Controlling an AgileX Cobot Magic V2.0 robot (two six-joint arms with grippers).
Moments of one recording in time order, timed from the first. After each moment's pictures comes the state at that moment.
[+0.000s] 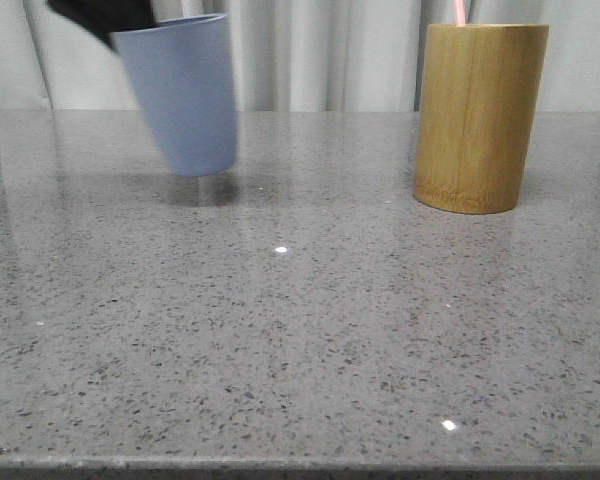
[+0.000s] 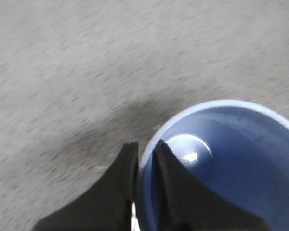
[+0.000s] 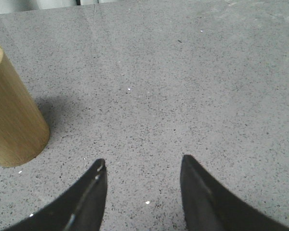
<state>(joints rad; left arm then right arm) -0.42 1.68 -1.55 -0.14 0.89 0.01 -0.05 0.62 -0.62 -0.03 0.53 0.20</state>
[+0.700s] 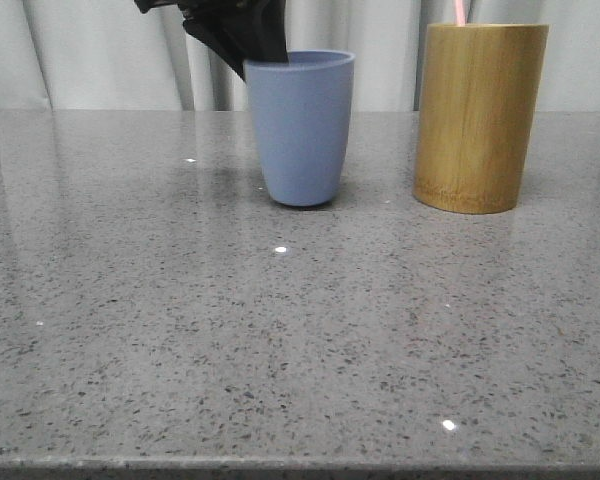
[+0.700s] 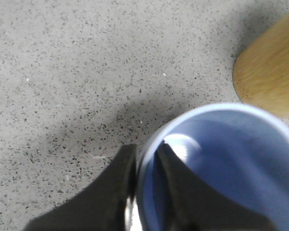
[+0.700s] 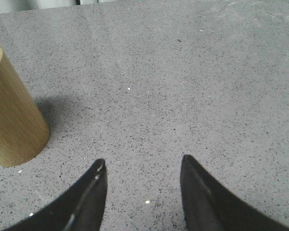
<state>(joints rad) -0.57 1.87 -1.78 -0.16 0.97 0.01 -0.05 0.62 -0.62 -0.03 0.53 0.20</state>
